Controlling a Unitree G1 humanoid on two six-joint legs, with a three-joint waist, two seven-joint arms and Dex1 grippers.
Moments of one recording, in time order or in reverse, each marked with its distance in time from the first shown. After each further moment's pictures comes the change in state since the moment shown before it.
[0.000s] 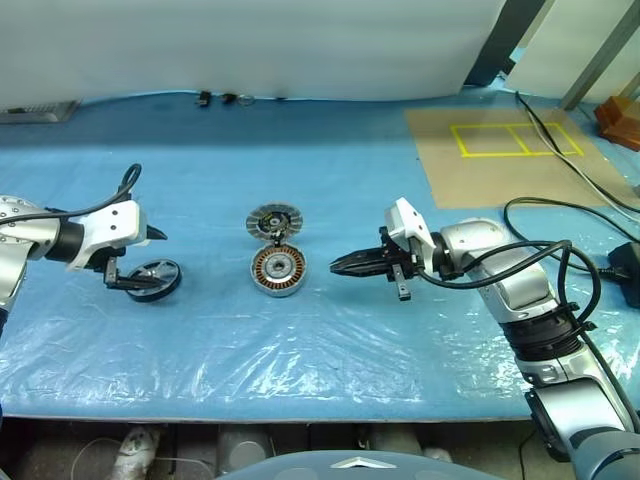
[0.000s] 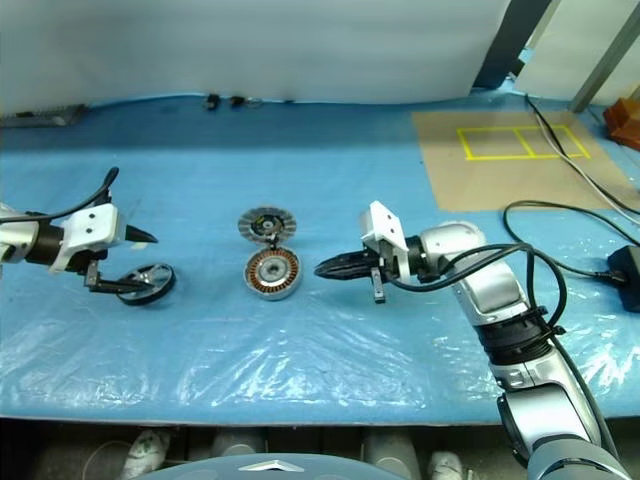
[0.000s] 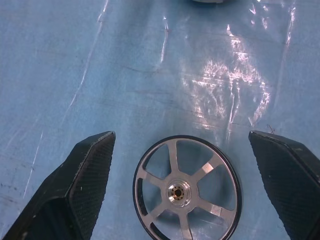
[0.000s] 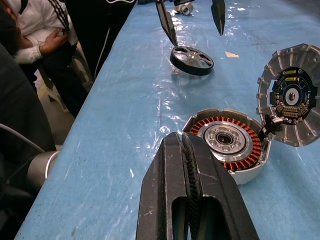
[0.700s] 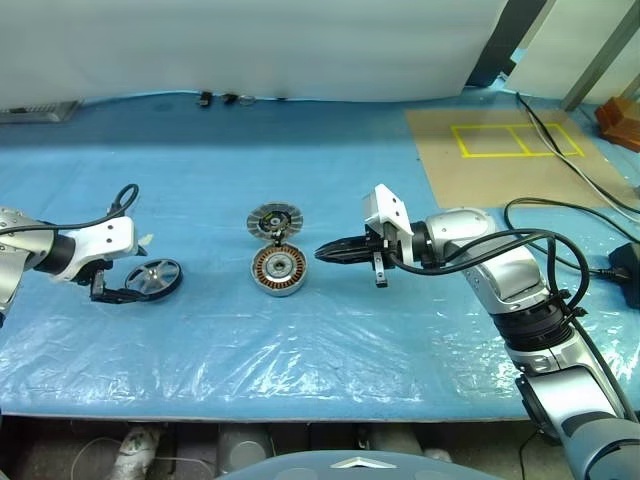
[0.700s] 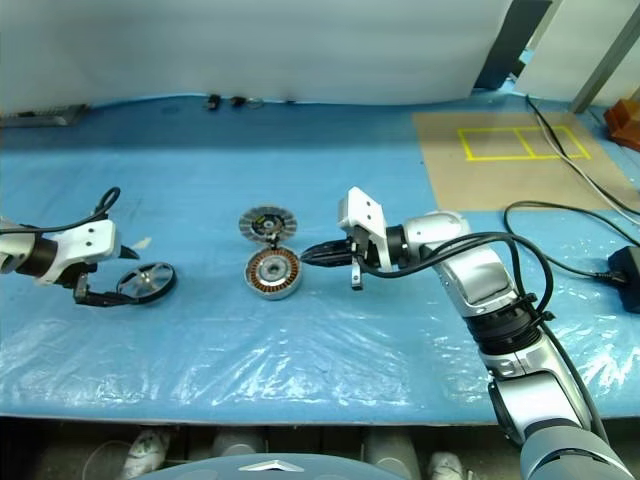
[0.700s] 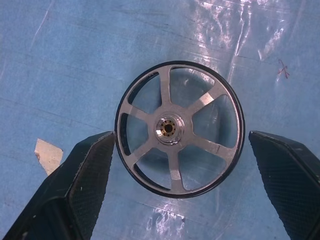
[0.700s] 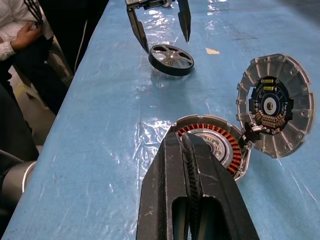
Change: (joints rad) left arm -0.014 -0.007 -0.037 0.123 0.133 -0.020 0.010; right arm -0.079 0.013 0.046 -0.063 -0.012 0.152 -0.148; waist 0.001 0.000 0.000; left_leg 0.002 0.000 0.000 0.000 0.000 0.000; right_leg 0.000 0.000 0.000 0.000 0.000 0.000
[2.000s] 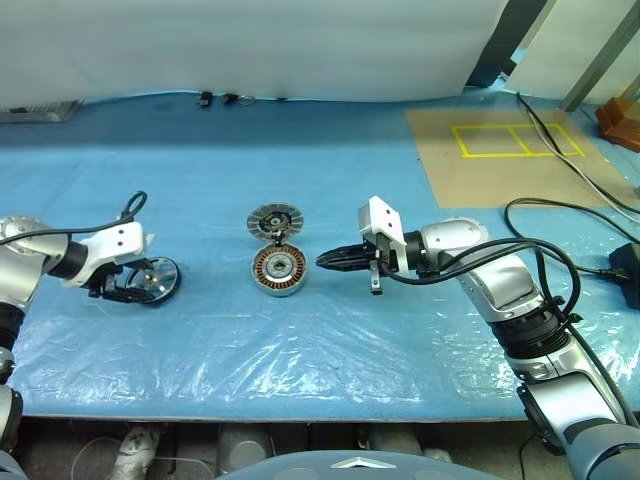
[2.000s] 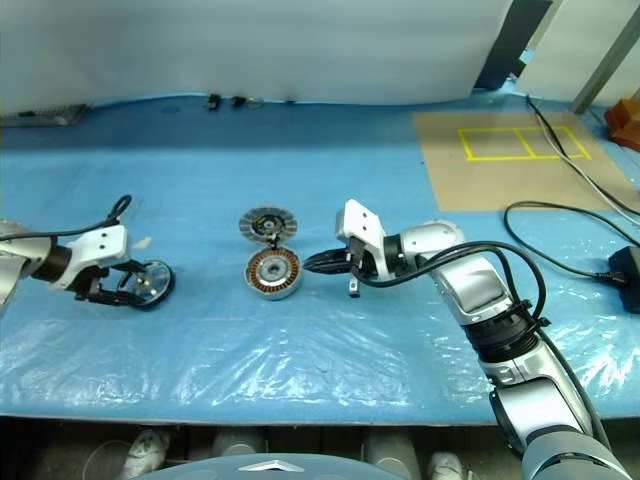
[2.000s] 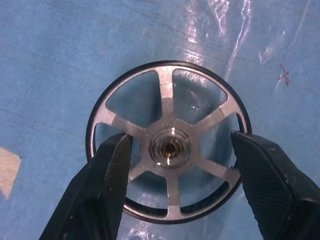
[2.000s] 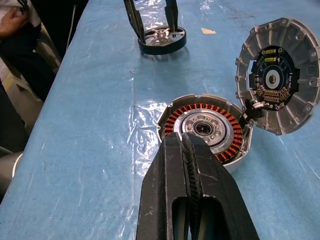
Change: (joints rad) left arm -0.027 -0.071 -0.036 0.083 0.032 0.027 -0.025; right arm 0.037 -0.004 0.037 0.008 -0.046 -0.024 -0.039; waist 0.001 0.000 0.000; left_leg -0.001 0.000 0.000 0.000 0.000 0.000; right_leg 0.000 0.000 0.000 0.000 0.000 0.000
